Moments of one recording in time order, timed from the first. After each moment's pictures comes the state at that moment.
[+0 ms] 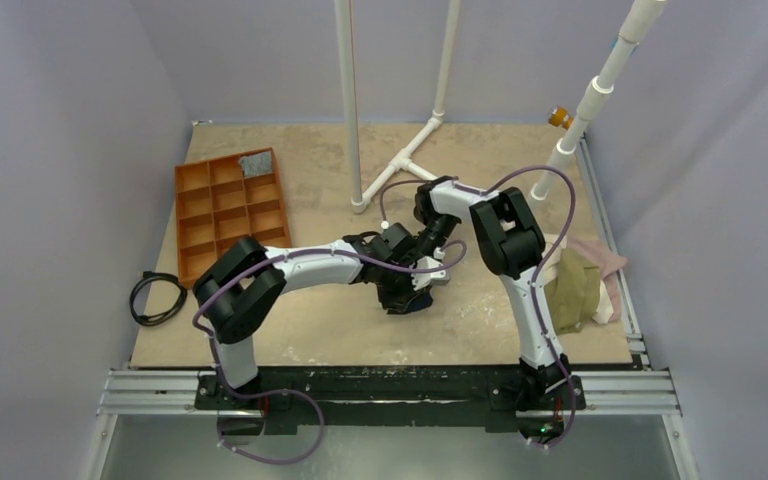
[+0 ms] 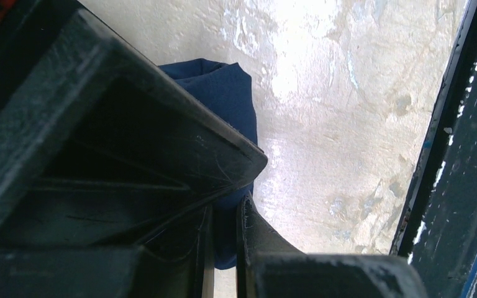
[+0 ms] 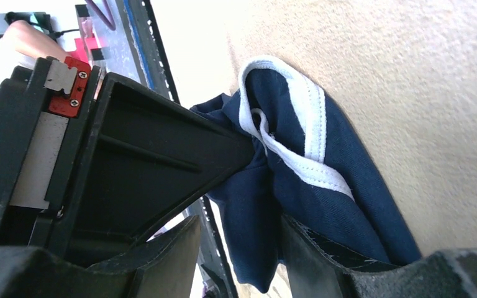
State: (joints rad) left arm -0.91 1.82 1.12 -0.42 0.37 0.39; right arm 0.49 2.36 1.68 -1.46 -0.84 -0.79
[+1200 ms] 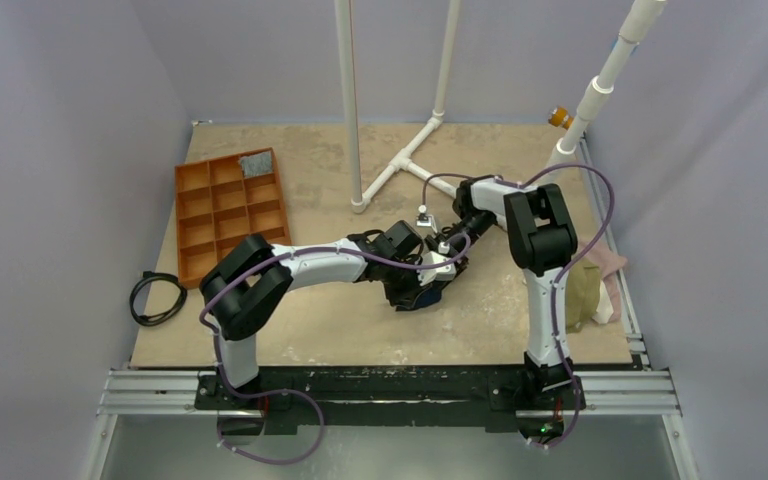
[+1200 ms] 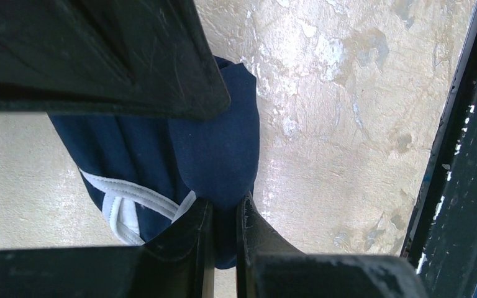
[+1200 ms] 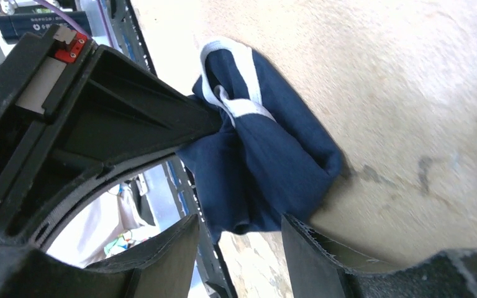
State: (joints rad) left arm -0.91 1.86 1.15 -0.35 0.38 0.34; right arm 0.28 2.26 1.50 -1.33 -0.89 -0.73
